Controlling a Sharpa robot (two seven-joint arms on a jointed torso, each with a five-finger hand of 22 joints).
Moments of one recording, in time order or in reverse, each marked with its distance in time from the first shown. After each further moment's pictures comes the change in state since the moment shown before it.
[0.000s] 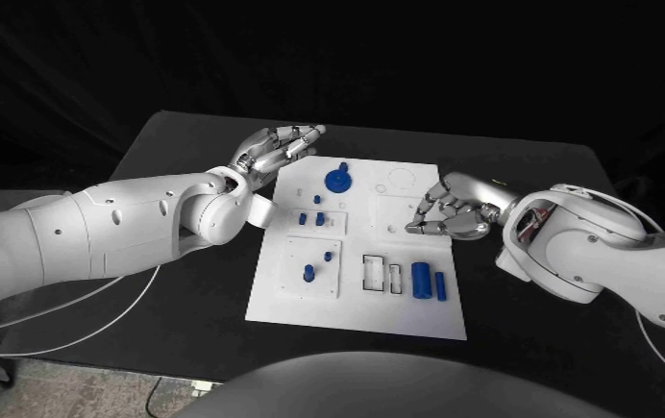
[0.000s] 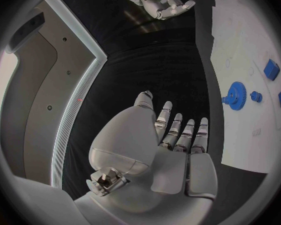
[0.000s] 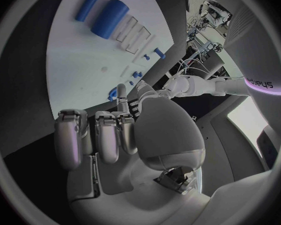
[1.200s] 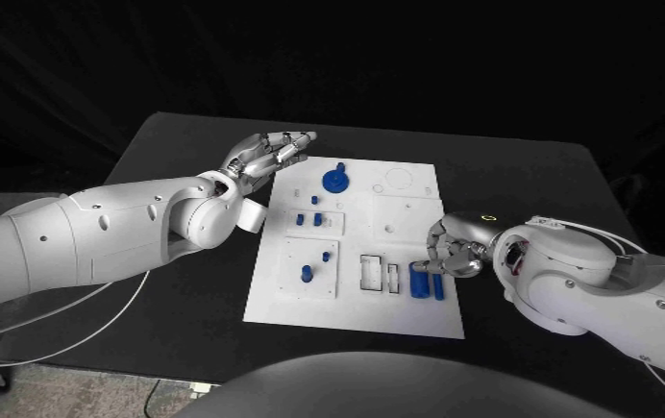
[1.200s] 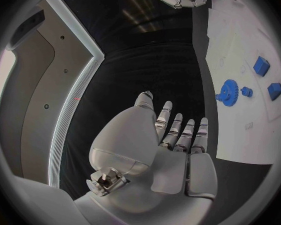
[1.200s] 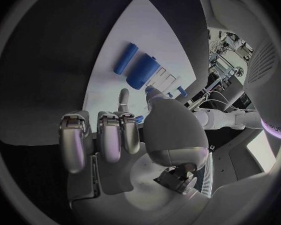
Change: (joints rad) left arm -0.008 -0.024 -0.001 0.004 0.000 0.019 -0.030; left_hand 0.007 0.007 0.000 0.000 0.000 0.004 0.004 0.004 0.000 0.002 0.009 0.000 0.000 0.002 0.002 0.004 0.000 0.000 0.000 0.000 0.000 -0.006; right arm -0.084 0.002 -0.002 0.044 -0.241 0.146 -0.269; right_hand -0.154 -0.026 0.074 -0.007 -0.065 -0.268 -0.012 0.209 0.629 -0.001 -0.006 0.000 0.000 -0.001 -0.029 0.000 0.000 -0.015 0.000 -0.034 0.067 0.000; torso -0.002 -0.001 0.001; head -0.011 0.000
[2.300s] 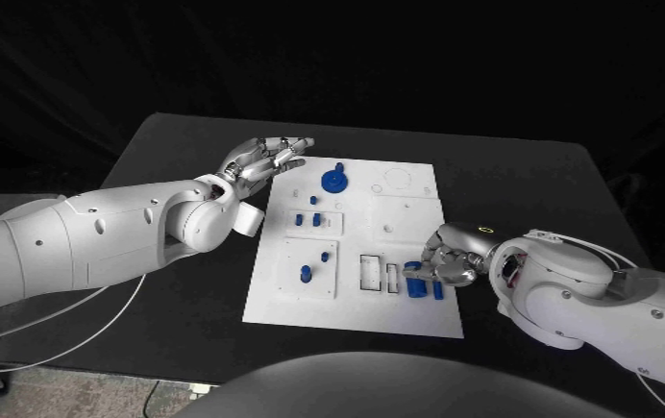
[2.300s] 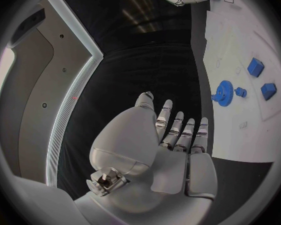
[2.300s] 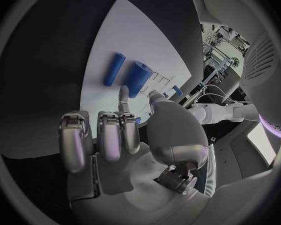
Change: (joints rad) left arm -0.009 -0.007 0.000 -0.003 0.000 0.018 -0.015; left_hand 0.007 0.007 0.000 0.000 0.000 0.029 0.007 0.016 0.004 0.027 0.026 0.042 0.005 0.009 0.001 0.014 0.003 0.000 0.004 0.004 0.000 -0.004; right arm -0.043 -0.004 -0.002 0.011 0.049 -0.061 0.016; right_hand -0.121 0.025 -0.023 0.022 -0.047 0.222 -0.007 -0.279 -0.085 0.000 -0.015 0.000 0.000 -0.001 0.000 -0.014 0.001 0.000 -0.002 0.006 -0.001 0.000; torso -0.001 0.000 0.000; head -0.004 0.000
